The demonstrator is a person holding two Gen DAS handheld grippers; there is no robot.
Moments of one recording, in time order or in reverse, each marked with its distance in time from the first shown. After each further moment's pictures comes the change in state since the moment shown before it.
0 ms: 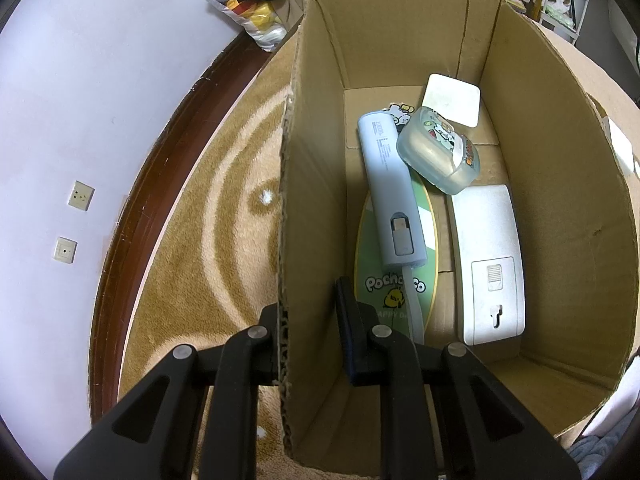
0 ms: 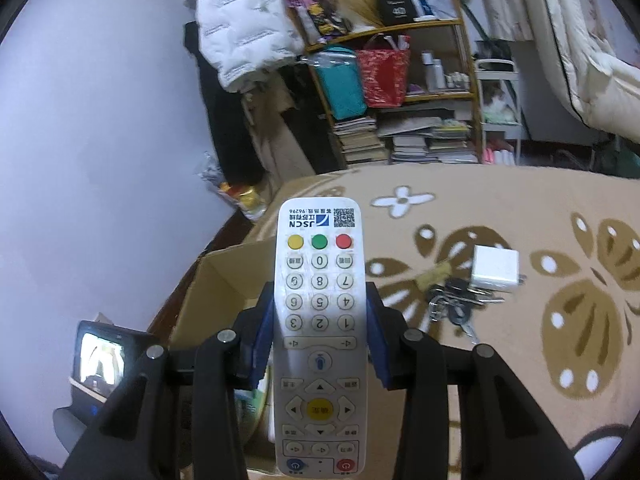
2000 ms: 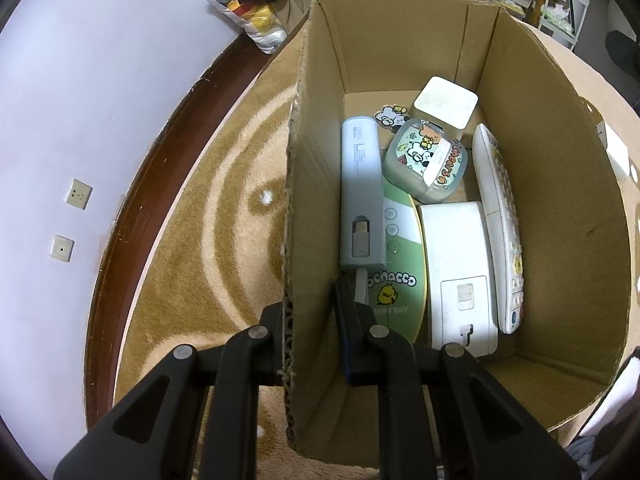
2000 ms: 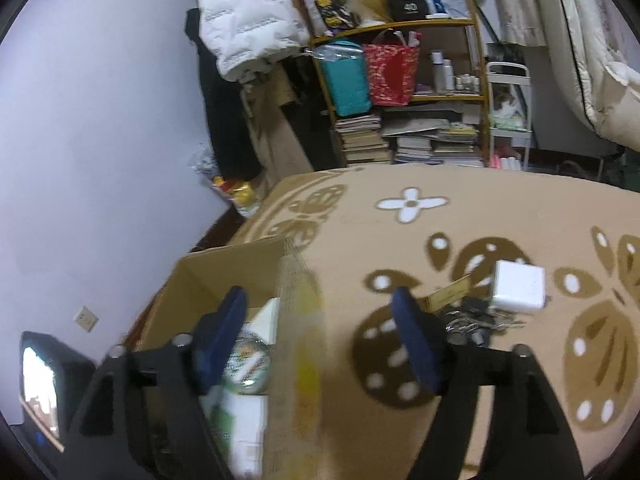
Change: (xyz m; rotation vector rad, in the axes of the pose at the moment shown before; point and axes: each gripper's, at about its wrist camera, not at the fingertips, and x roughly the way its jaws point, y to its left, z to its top) left arm -0.002 0.009 -0.003 -0.007 -0.009 -0.014; right arm 0.055 -0.014 0.007 -0.039 -0.003 -0.034
